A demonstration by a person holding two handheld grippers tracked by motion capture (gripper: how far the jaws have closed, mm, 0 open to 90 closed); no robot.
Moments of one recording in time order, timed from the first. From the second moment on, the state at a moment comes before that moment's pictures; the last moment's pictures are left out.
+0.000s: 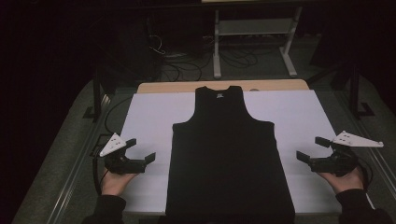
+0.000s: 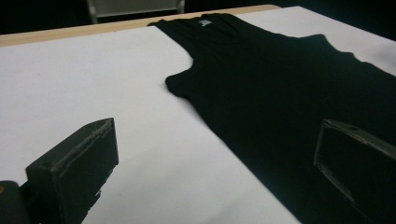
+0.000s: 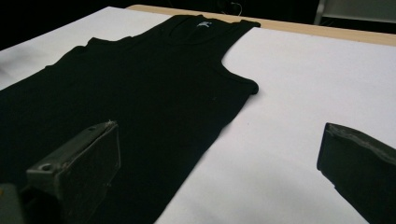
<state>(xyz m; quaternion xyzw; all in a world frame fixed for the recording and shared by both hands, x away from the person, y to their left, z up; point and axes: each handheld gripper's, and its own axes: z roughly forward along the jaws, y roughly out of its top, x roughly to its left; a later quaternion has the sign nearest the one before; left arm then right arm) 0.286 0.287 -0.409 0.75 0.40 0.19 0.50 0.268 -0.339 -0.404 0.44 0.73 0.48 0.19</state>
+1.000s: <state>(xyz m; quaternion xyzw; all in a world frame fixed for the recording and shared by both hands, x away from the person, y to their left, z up) 0.296 0.283 -0.398 0.77 0.38 0.19 0.48 0.278 -0.341 -0.396 0.43 0.73 0.49 0.19</state>
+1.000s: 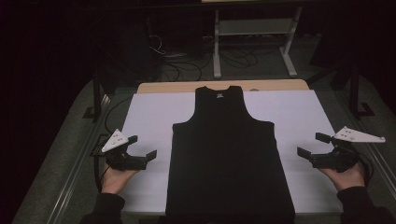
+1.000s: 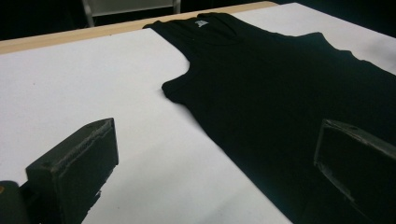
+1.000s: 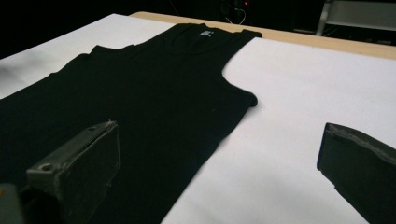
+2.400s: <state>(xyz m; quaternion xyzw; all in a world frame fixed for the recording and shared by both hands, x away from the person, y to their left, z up) 0.352 0.267 -0.363 0.80 0.36 0.17 0.44 0.340 -0.323 -0.352 0.40 0.78 0.44 0.19</state>
